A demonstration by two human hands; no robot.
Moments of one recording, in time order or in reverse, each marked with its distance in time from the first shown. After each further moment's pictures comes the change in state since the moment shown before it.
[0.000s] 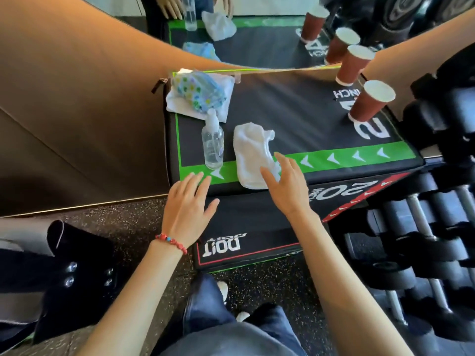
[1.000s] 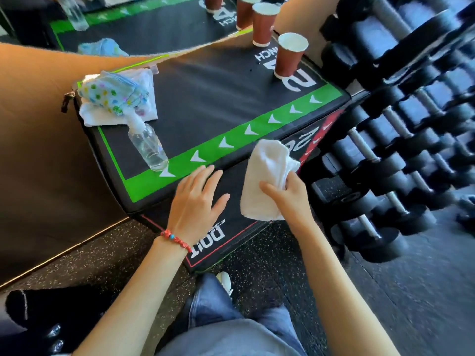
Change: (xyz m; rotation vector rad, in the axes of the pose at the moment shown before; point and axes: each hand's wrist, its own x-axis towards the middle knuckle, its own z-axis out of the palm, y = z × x) left_hand 0.018 0.056 0.004 -0.181 -0.090 0.408; right_hand -0.090 0.043 -0.028 0.678 0.208 0.465
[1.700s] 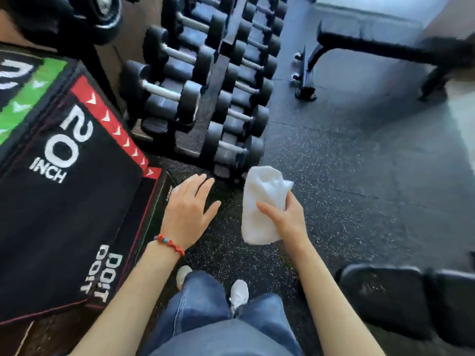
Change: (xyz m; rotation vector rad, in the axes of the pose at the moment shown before) left_hand -0.065 0.286 0.120 -0.117 -0.383 0.710; right_hand -0.252 0.157 -0.251 0.421 0.706 0.244
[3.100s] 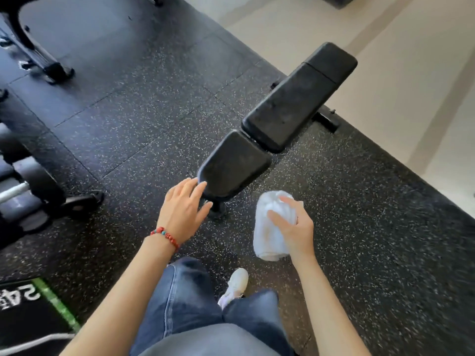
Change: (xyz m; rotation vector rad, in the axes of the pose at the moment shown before) left_hand -0.108 0.341 0.158 -0.081 -0.440 0.926; right_hand -0.341 0.193 -0.264 0.184 1.167 0.091
